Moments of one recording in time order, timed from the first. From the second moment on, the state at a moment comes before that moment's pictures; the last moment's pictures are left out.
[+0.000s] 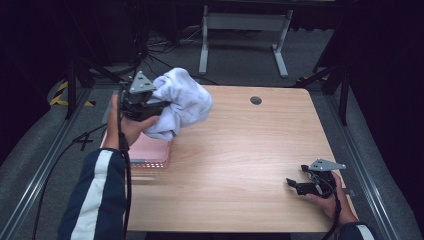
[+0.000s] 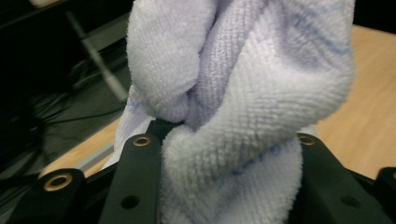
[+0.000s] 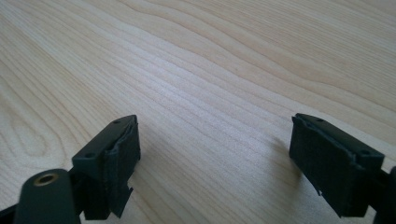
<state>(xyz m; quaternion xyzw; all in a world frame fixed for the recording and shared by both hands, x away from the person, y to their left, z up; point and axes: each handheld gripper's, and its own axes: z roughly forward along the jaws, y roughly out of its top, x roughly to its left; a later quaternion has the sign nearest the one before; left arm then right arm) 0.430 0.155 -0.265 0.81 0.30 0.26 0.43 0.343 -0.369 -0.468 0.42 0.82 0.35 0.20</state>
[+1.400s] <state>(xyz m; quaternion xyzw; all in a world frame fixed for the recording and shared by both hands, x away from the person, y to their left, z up) 0.354 0.059 -0.396 0.87 0.23 0.12 0.42 0.352 -0.309 -0.436 0.32 0.84 0.40 0.17</state>
